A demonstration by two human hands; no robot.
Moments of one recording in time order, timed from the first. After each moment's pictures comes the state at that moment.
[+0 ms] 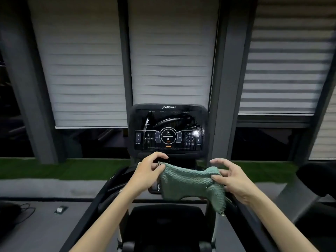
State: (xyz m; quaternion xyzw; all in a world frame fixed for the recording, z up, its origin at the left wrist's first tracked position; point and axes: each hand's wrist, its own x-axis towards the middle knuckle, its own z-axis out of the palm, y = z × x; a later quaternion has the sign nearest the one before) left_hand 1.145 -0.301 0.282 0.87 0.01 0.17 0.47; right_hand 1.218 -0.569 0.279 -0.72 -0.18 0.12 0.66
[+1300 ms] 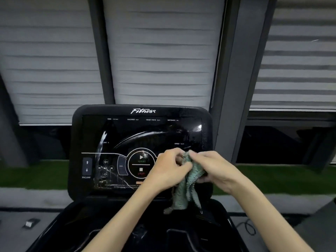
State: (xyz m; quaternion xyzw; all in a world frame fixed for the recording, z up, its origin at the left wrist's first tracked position) left_hand 1.541 -0.328 0.299 0.89 0.01 0.15 0.44; right_hand 1.587 -0.473 0.314 -0.74 -0.18 0.24 0.61
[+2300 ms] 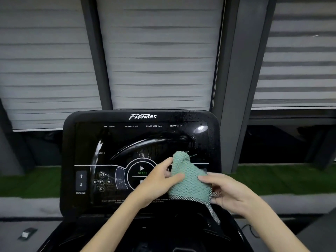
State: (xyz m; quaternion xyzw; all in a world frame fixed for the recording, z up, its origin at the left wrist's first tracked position) left_hand 1.577 -0.273 0.264 0.76 -0.06 0.00 0.65; right_hand 1.629 -0.474 0.266 -0.58 -0.07 0.34 0.73
